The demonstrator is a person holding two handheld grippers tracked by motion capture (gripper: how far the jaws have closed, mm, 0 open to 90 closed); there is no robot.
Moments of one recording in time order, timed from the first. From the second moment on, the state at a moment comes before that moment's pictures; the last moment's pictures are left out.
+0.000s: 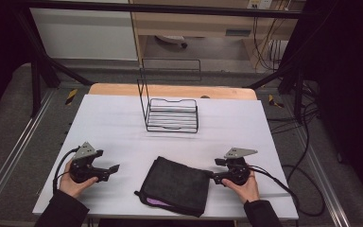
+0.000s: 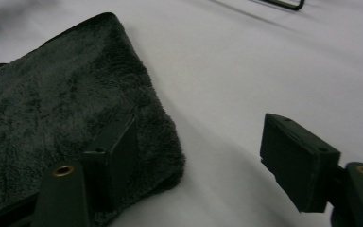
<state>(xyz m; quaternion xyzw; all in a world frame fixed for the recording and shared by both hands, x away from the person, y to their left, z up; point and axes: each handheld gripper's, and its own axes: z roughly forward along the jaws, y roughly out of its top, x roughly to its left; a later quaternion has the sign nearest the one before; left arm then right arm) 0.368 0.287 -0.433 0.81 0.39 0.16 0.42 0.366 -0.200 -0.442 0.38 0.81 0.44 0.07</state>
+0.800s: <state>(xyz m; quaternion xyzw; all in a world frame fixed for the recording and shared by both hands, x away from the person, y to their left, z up) 0.368 0.286 -0.433 0.81 0.39 0.16 0.42 0.363 -0.186 -0.452 0.40 0.82 0.41 0.02</state>
